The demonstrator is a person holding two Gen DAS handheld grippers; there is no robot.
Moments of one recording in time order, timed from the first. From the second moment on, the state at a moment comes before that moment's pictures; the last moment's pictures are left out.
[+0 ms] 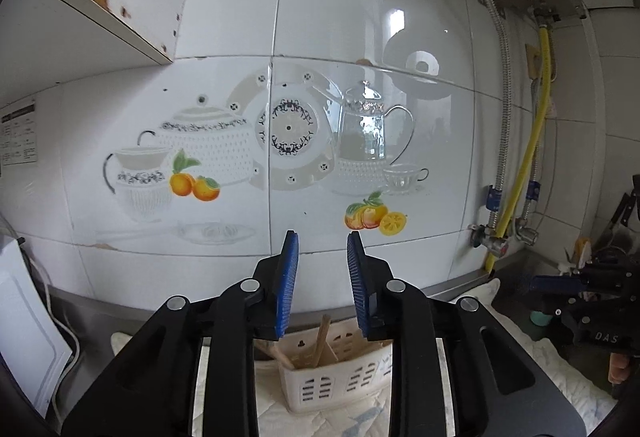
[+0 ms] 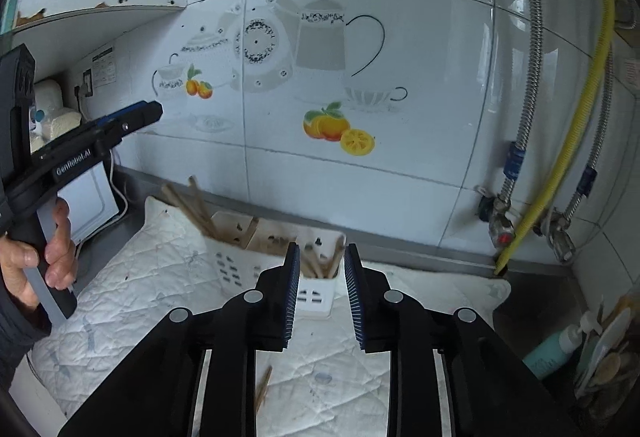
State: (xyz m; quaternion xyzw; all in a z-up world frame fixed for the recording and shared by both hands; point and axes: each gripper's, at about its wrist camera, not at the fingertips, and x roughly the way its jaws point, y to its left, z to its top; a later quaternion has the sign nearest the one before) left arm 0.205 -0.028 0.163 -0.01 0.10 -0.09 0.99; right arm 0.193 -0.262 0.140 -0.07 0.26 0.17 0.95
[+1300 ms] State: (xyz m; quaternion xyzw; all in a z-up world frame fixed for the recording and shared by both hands) left arm -0.016 -0.020 -0.057 -0.06 0.32 -0.10 0.94; right arm 0.034 -0.226 -0.090 -0.02 0.39 0.14 0.91
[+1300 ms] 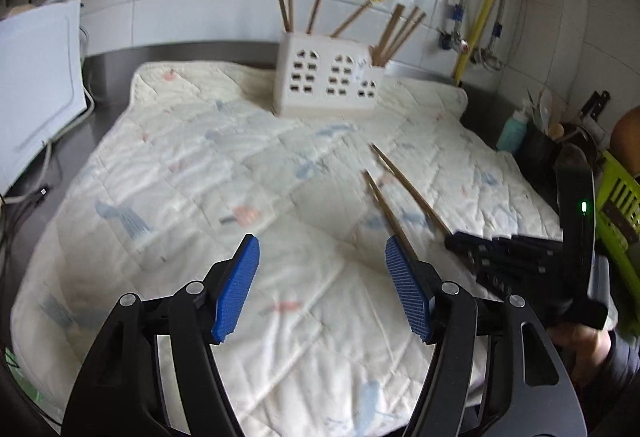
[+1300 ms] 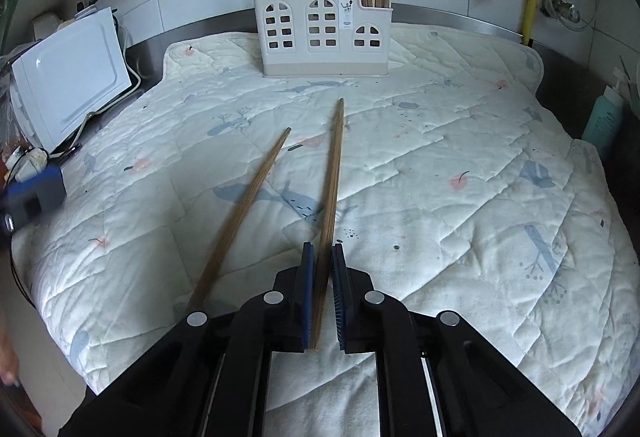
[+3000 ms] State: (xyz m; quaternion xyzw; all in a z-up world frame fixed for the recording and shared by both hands) left arm -0.014 -0.089 -0.105 -0.05 0.38 -0.17 0.91; right arm -0.014 -0.269 -0.053 0.02 0.32 0.13 0.94
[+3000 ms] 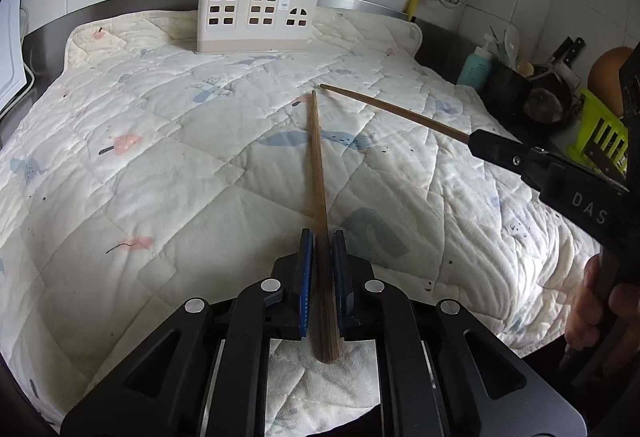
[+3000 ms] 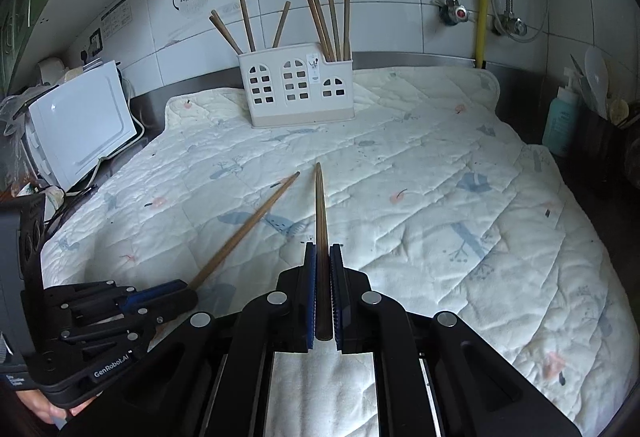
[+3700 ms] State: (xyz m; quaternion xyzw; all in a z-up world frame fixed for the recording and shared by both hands) left arm -0.002 -0.060 -0.050 -0.03 0.30 -0.19 0.93; right arm -0.008 -0.273 0.042 -0.01 0.27 0.17 0.95
